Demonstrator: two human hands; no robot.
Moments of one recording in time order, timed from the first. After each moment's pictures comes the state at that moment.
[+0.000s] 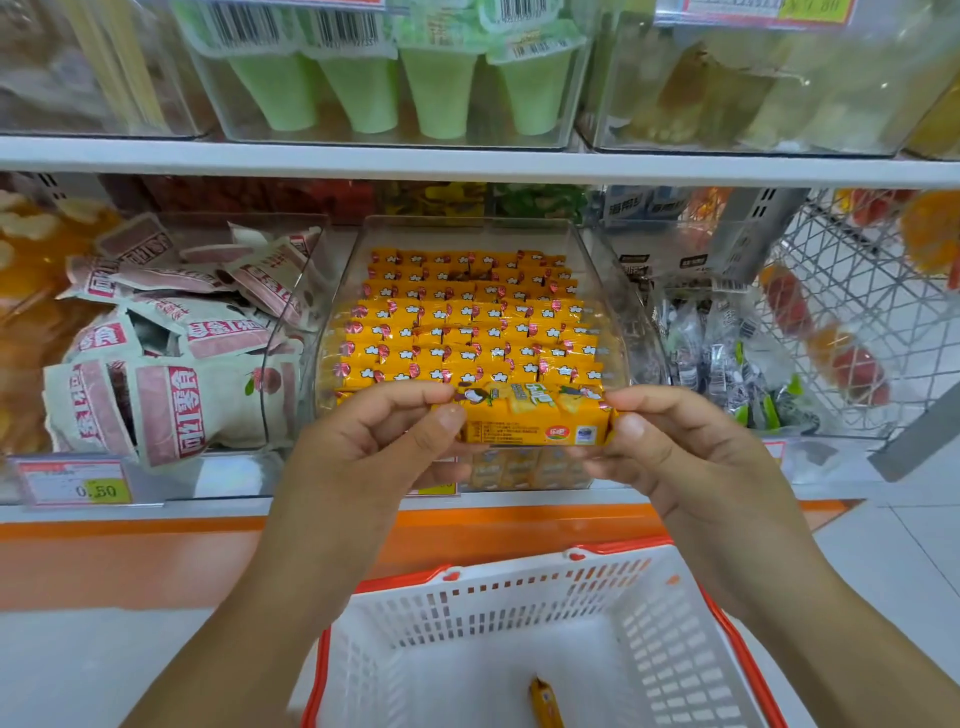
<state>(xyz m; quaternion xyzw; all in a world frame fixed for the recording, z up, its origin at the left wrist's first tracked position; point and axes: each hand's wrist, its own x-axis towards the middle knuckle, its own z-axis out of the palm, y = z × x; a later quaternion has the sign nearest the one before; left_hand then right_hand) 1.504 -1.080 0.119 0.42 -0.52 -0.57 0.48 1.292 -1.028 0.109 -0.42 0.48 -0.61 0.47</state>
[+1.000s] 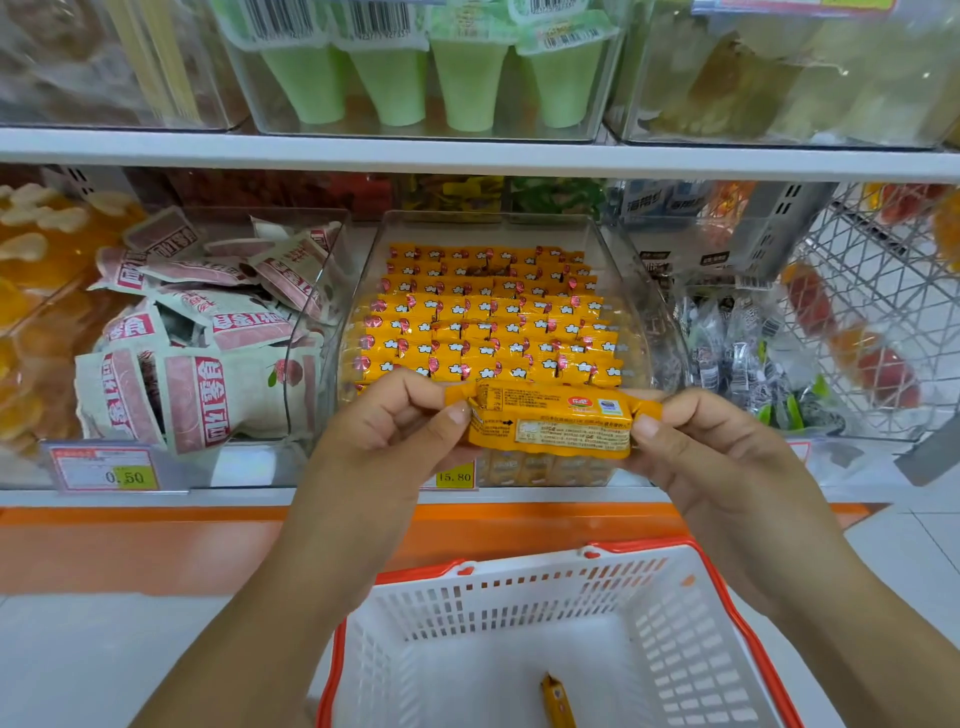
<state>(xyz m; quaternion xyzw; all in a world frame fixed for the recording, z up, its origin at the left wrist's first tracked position) 1.508 -1.083 0.119 0.41 -0.53 -0.59 0.45 1.285 -1.032 0.103 -0.43 0.48 -0.58 0.49</state>
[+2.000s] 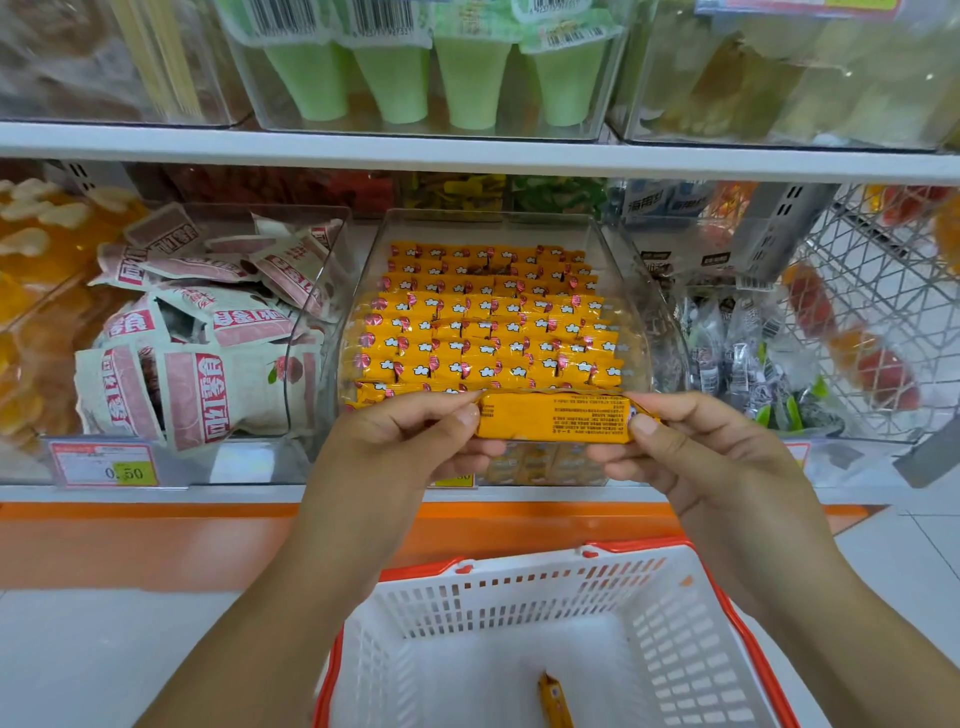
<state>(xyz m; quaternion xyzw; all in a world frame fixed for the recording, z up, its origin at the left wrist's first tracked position) 1.506 -1.085 0.113 0.45 -0.50 -0.60 0.44 1.291 -1.031 0.107 -0.39 0.46 -0.62 0.50</state>
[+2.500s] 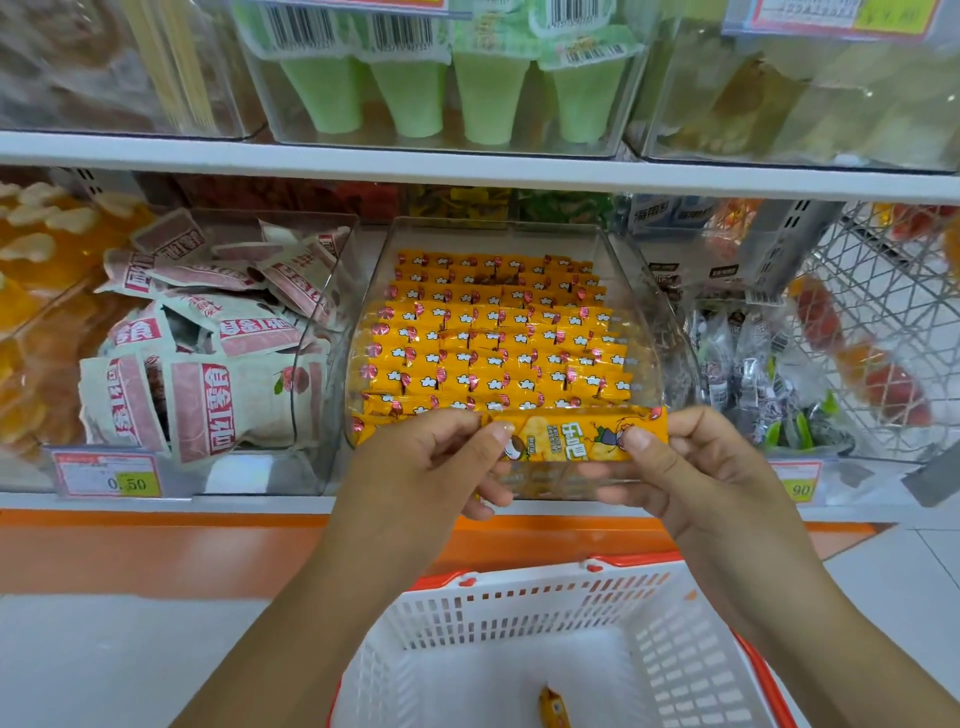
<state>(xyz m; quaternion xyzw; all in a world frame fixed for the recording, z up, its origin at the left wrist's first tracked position) 1.498 -1.090 0.108 0.49 -0.61 -0.50 0.36 1.300 -1.037 0.101 -0.40 0.48 -0.62 0.48</state>
